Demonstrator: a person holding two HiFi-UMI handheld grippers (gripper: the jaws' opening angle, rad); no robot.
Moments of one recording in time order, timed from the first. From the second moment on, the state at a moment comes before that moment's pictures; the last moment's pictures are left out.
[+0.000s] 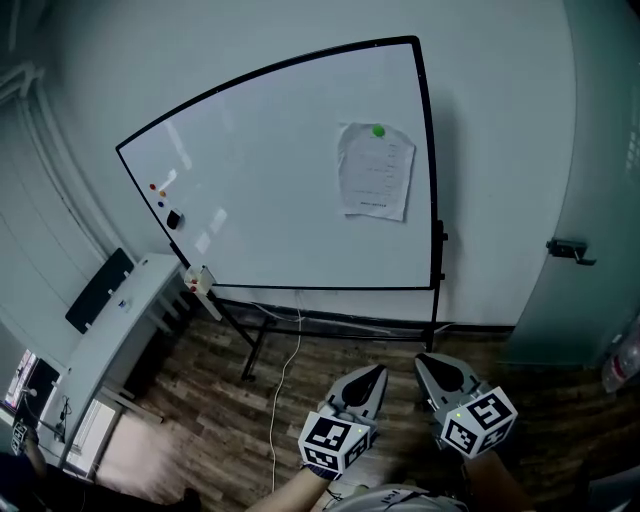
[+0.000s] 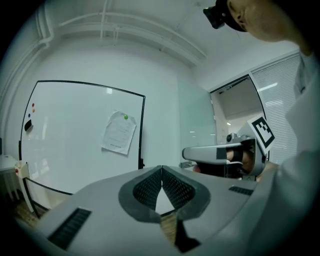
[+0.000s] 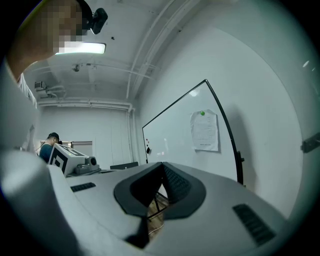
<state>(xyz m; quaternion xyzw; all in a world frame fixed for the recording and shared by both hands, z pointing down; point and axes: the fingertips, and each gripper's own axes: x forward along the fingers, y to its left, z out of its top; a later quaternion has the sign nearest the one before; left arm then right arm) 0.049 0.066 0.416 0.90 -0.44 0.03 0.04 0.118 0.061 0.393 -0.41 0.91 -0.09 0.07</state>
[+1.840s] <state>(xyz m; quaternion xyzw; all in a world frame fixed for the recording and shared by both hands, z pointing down) -0.052 -0.265 0.335 0.92 -0.39 -0.02 -0.06 0.027 -0.234 0.317 -0.52 0.85 0.04 0.05</state>
